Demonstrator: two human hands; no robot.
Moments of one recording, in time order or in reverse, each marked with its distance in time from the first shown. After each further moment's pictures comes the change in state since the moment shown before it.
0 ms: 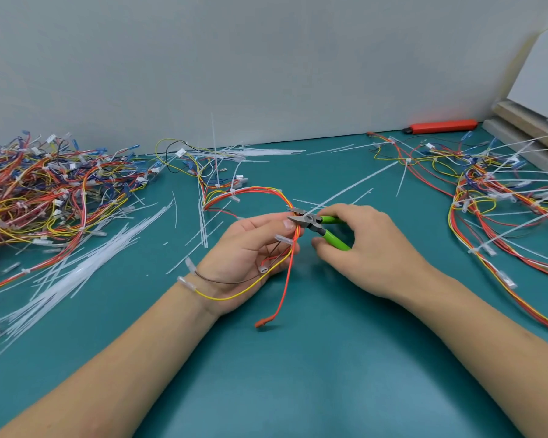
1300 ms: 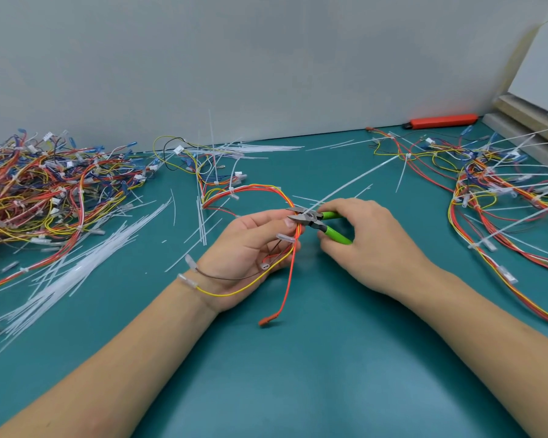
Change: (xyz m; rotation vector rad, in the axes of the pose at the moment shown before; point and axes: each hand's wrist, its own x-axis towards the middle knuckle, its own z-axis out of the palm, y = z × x) left_hand 0.001 -0.001 0.001 0.042 -0.005 -0.006; right_hand 0.002 0.004 0.000 -0.062 -0.002 -0.022
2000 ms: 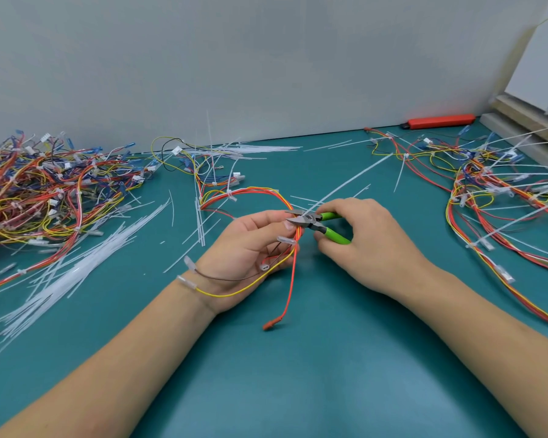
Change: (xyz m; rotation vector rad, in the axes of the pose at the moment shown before) left_hand -0.001 0.000 0.003 0.008 0.015 -0.002; right_hand 0.000 0.001 0.001 -0.013 0.026 -0.008
